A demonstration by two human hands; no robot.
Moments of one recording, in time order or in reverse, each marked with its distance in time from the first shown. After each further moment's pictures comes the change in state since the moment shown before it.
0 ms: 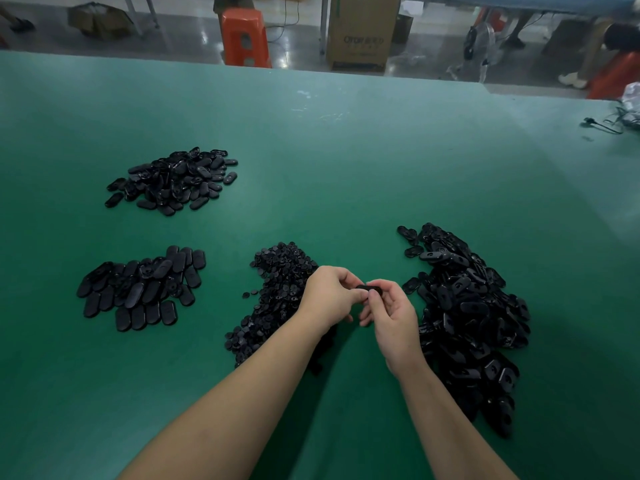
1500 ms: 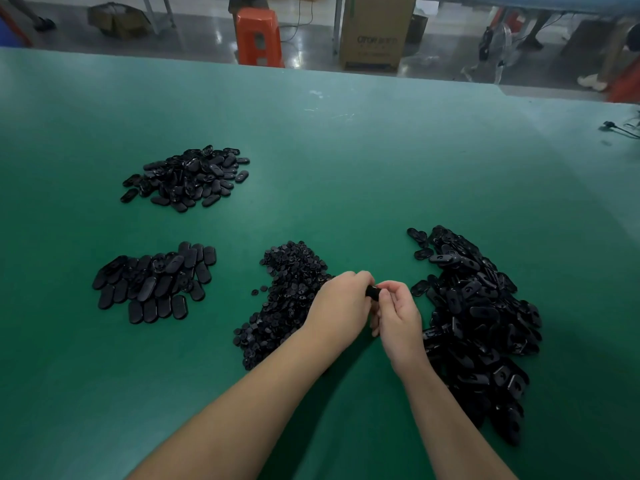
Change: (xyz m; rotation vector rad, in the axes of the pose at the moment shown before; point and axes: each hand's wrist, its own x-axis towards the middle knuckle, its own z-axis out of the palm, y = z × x) left_hand -0.017 -0.001 0.005 0.613 0.110 0.387; right_hand 0.001 -0.004 0.004 -0.137 0.015 0.065
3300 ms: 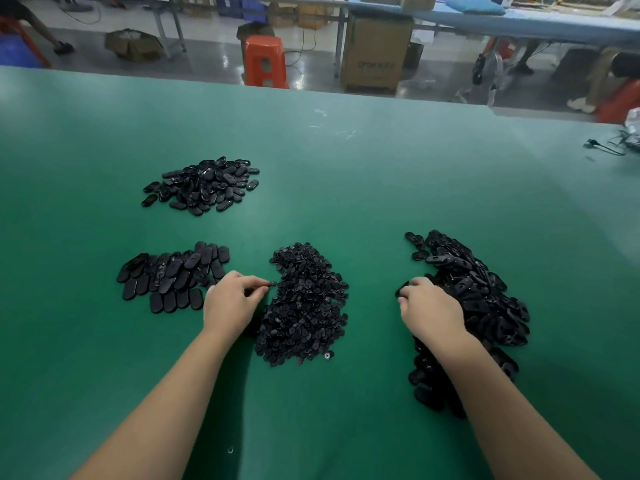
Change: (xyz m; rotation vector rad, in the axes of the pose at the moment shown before) left_hand -0.057 -0.156 -0.053 -0.014 0.266 -0.355; right_hand 0.014 -0.043 -0.053 -1.352 -0.147 -0.118
